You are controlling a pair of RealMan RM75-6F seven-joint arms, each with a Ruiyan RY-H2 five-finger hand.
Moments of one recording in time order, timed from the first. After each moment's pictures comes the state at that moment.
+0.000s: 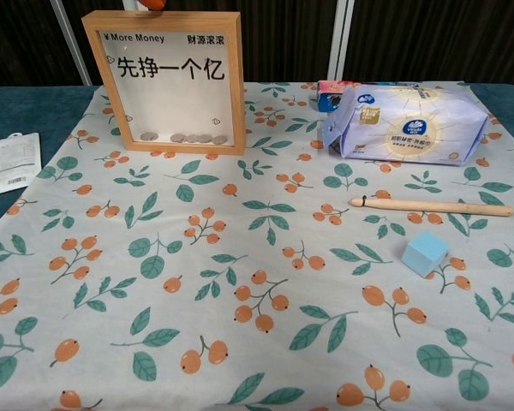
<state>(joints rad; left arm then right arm) -1.35 -1.27 -0.14 -0.98 0.71 0.25 0.04 0.00 -1.04 0.17 -1.82 -1.12 1.47 -0.10</state>
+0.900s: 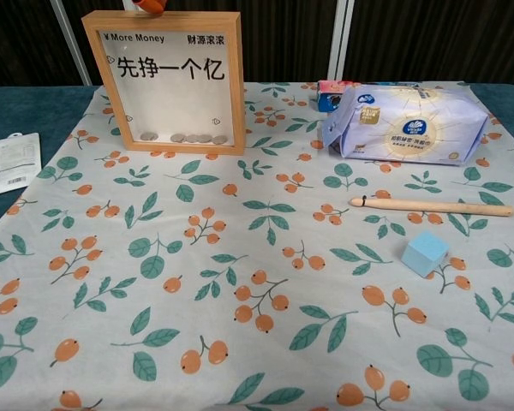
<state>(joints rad) -1.36 -1.29 -0.12 -0.95 0.76 0.24 -0.02 0.00 -1.05 0.17 -1.83 -1.12 1.48 -0.10</state>
